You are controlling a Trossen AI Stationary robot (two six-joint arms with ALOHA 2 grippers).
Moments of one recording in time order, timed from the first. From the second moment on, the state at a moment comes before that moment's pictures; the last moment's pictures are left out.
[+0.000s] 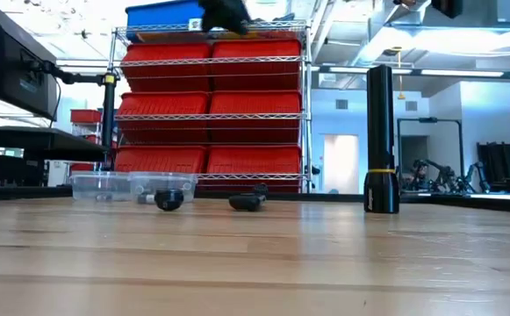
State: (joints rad) left arm 0.33 1.54 1.69 -0.60 0.11 -0.02; right arm 0.06 0.83 1.17 -0.83 0.32 0.57
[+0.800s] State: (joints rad) left arm 0.15 2.09 1.69 -0.18 0.22 0.00; right arm 0.12 0.74 1.16 -0.83 0.29 0.50
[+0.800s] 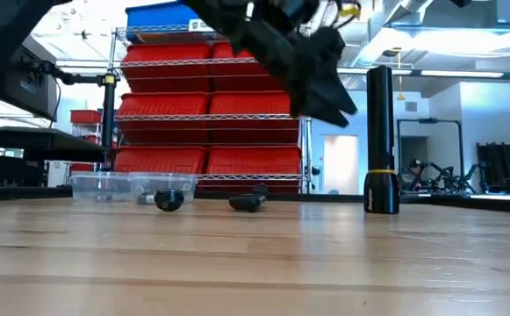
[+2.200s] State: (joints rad) left arm 0.12 2.18 1.69 0.20 0.20 -0.01; right arm 0.12 0.80 1.16 -0.77 0.27 0.48
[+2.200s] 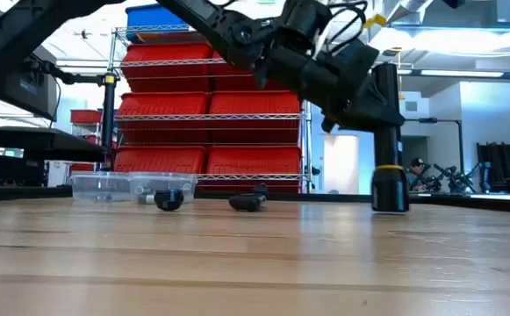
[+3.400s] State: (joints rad) left arm 0.07 1.84 1.69 0.05 0.16 0.05; right arm 0.09 0.96 1.14 -0.24 0.24 0.21
